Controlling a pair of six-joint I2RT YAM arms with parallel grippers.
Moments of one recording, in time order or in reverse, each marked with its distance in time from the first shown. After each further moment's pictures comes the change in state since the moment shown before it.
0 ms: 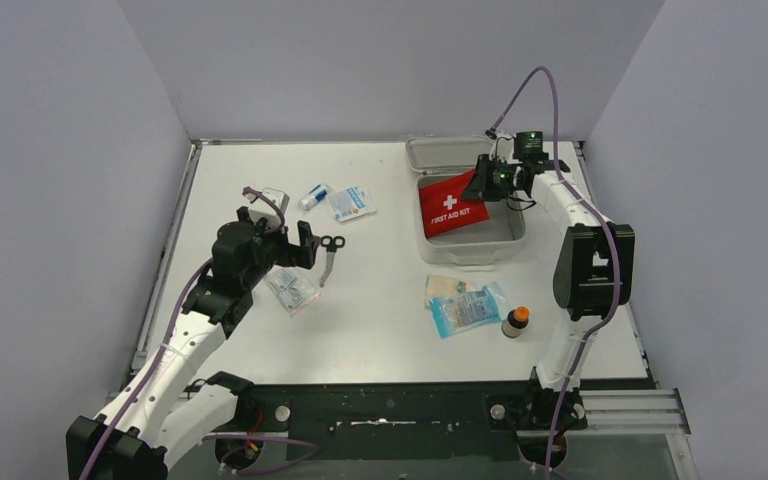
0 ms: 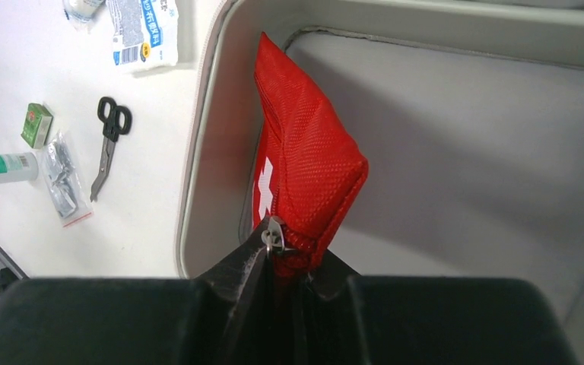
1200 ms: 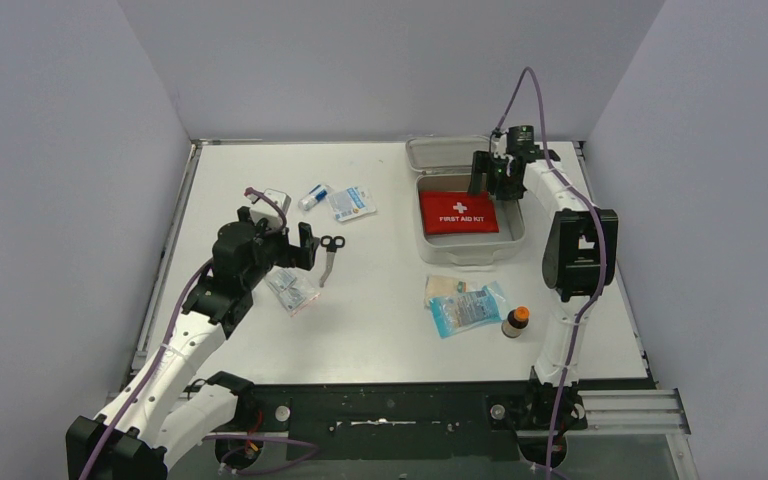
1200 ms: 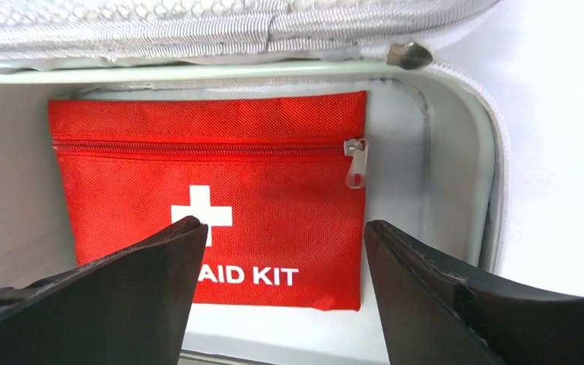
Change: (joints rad) left arm -0.004 -0.001 0.000 -0.008 -0.012 0.032; right arm 0.004 0.209 0.214 -0.090 0.381 0.000
